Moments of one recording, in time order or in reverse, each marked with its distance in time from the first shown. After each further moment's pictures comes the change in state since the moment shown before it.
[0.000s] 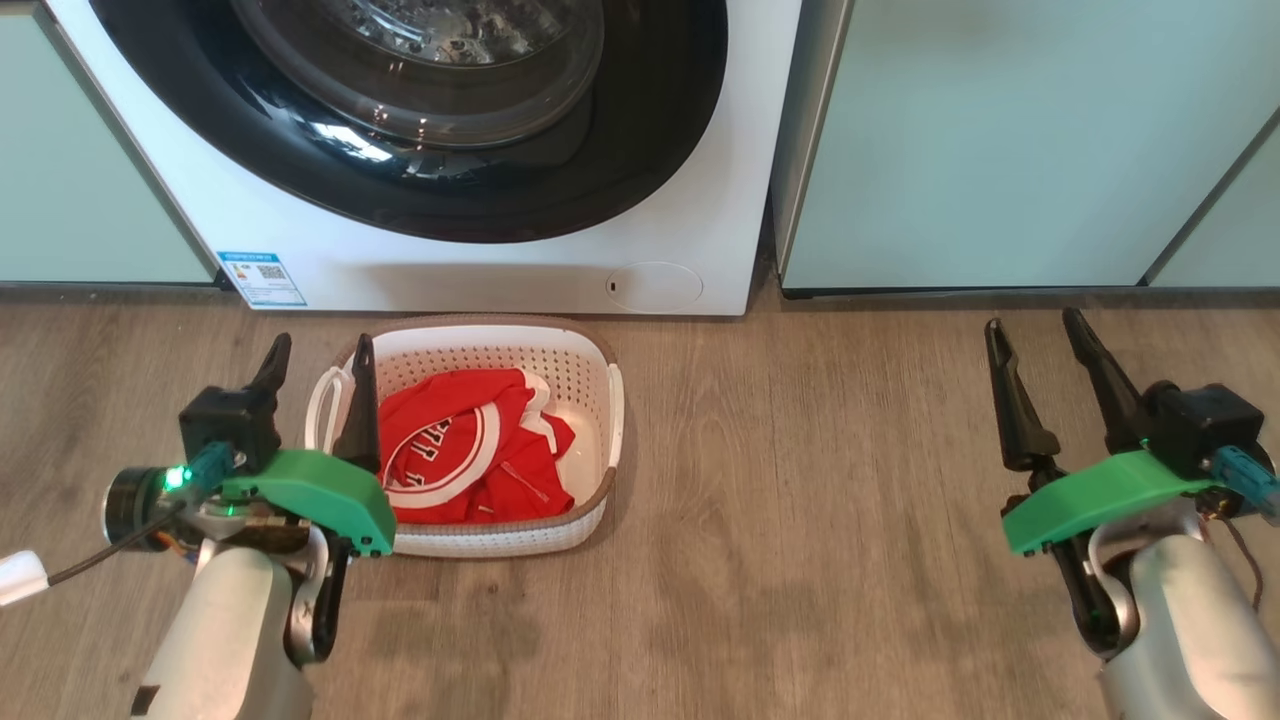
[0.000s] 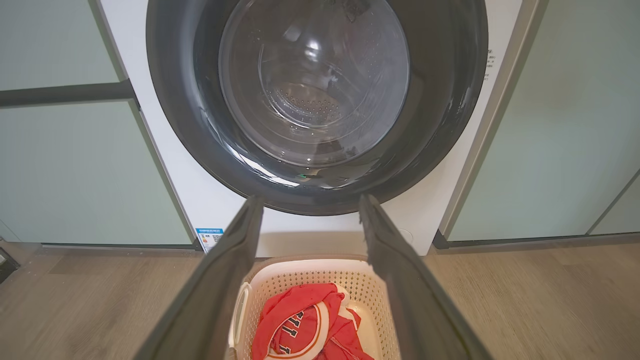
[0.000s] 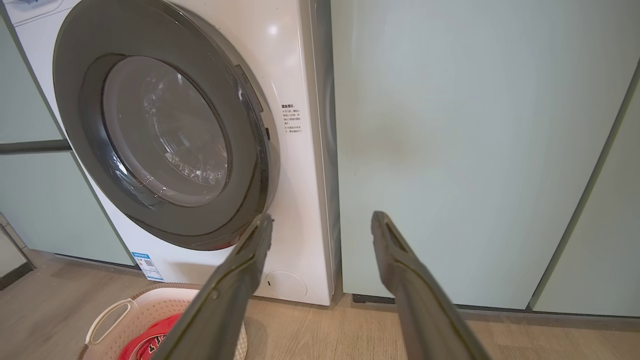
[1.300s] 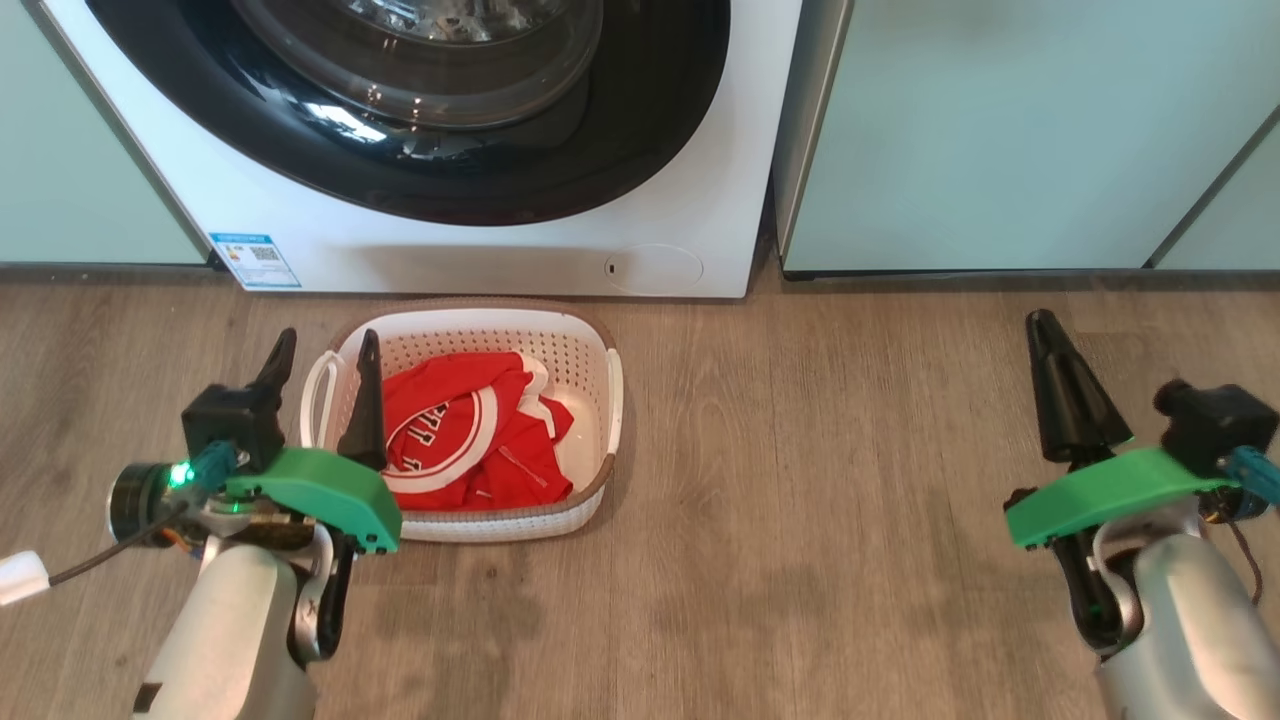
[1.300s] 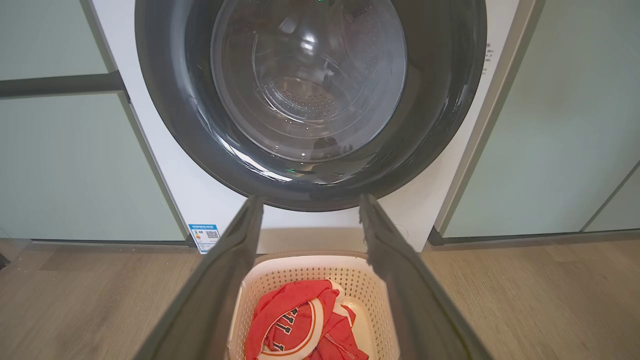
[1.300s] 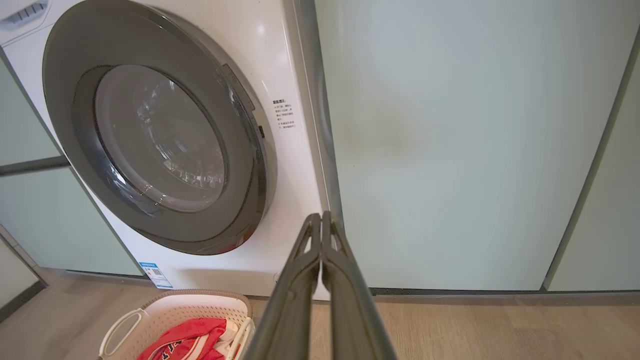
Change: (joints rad) left arm -0.001 0.011 -0.028 -0.013 -0.026 0.019 -0.009; right arm -0.001 0.007 -0.005 0.003 0.043 0.000 -0.003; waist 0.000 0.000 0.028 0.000
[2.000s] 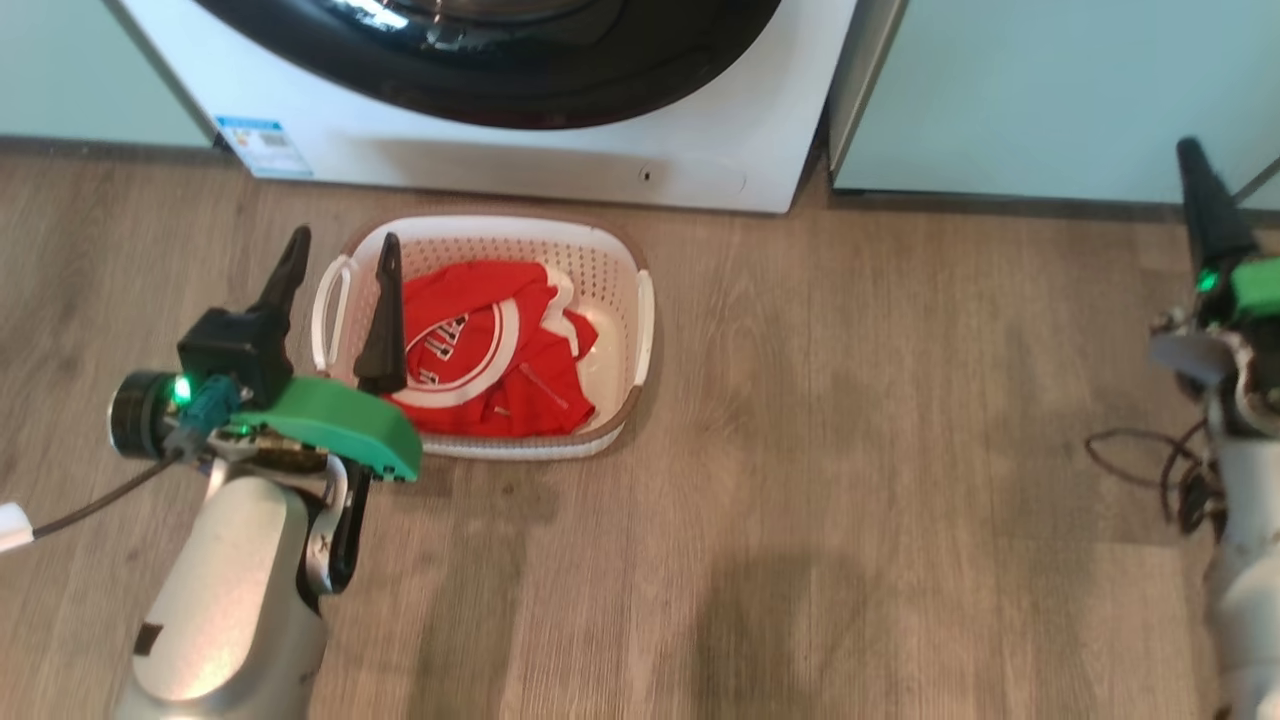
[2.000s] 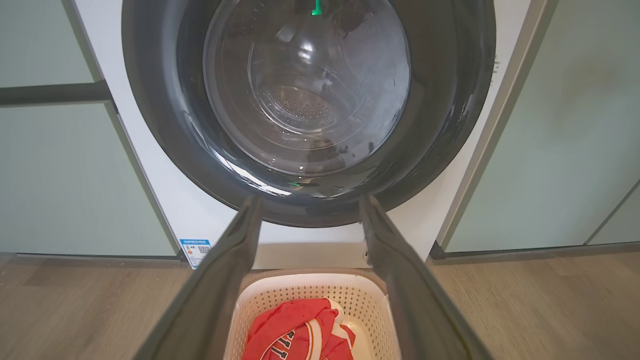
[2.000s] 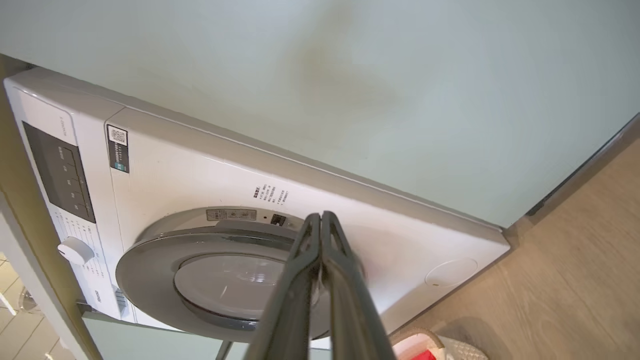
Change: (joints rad) left arm -0.091 -0.001 -0.038 -0.104 0.000 0.008 0.000; right arm -0.374 -0.046 -0.226 0.249 1.016 0.000 0.420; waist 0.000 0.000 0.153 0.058
